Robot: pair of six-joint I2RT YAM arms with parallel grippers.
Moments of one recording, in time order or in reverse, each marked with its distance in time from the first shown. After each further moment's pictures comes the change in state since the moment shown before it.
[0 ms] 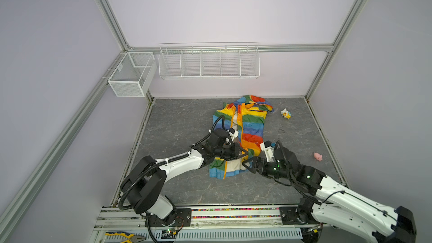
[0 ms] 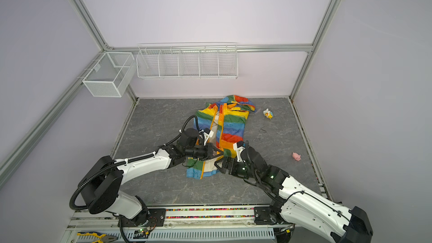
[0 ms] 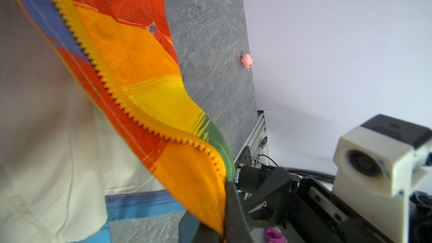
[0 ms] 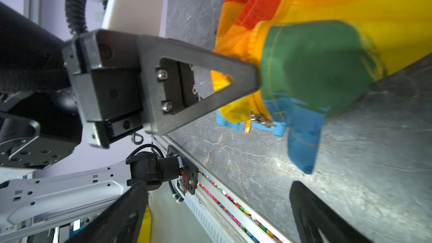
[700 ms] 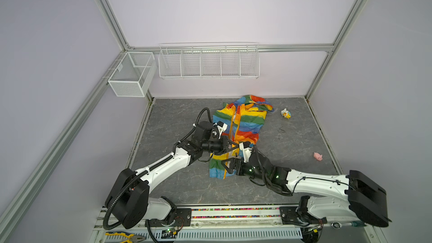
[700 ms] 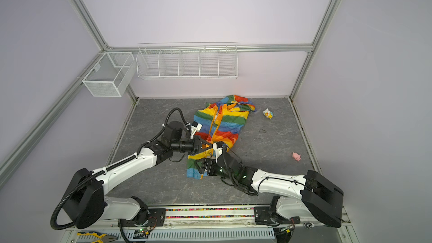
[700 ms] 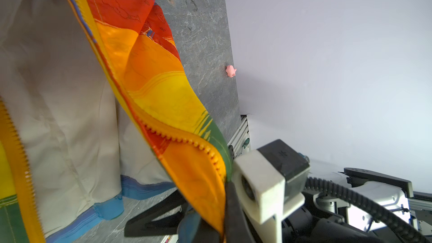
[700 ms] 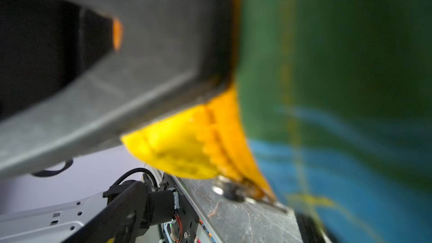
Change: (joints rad) left arm 0.158 -0.164 -0.004 -0.131 0.133 0.012; right arm 0.190 0.397 -0.020 0.550 0.256 -0.018
